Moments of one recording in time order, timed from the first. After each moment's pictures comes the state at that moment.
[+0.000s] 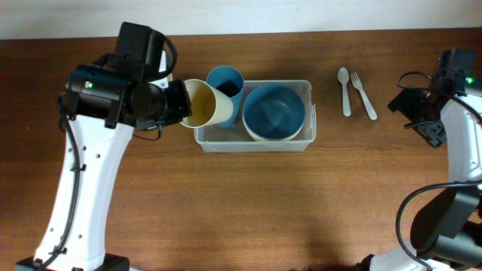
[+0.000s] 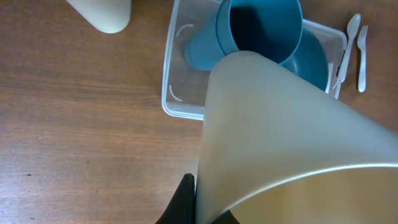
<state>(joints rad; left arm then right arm) -0.26 1.64 1.98 -1.48 0.12 -0.47 -0.35 1.77 1.55 -1.06 0.07 0.51</state>
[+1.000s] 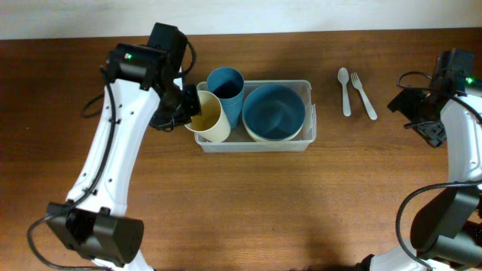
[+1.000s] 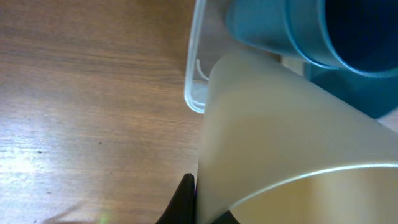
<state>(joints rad) -0.27 1.85 1.99 -1.55 0.08 -0.47 -0.35 1.77 1.55 -1.06 0.07 0.51</state>
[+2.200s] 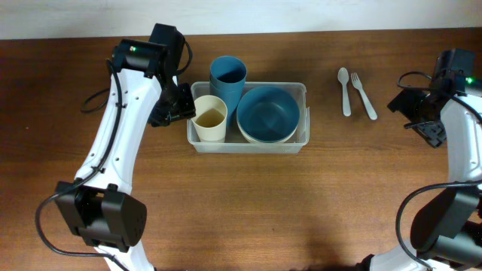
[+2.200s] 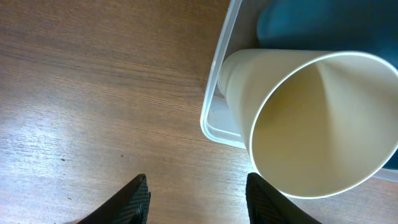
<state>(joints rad) -0.23 1.94 1.99 -1.52 0.01 -0.46 -0.35 1.77 1.55 -1.06 0.07 0.51</state>
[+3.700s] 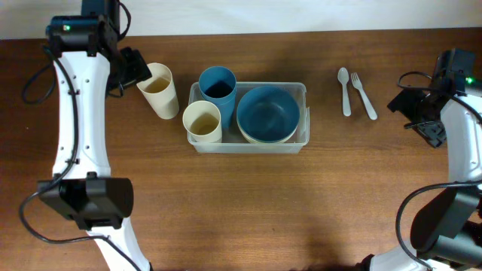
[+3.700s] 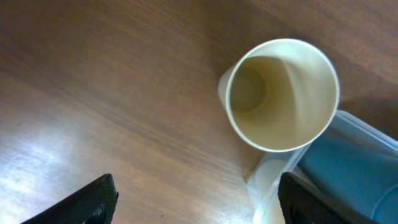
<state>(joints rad) 0.00 2.08 2.36 -1.57 -0.13 -0.47 -0.35 1.77 1.55 -1.06 0.07 0.51</state>
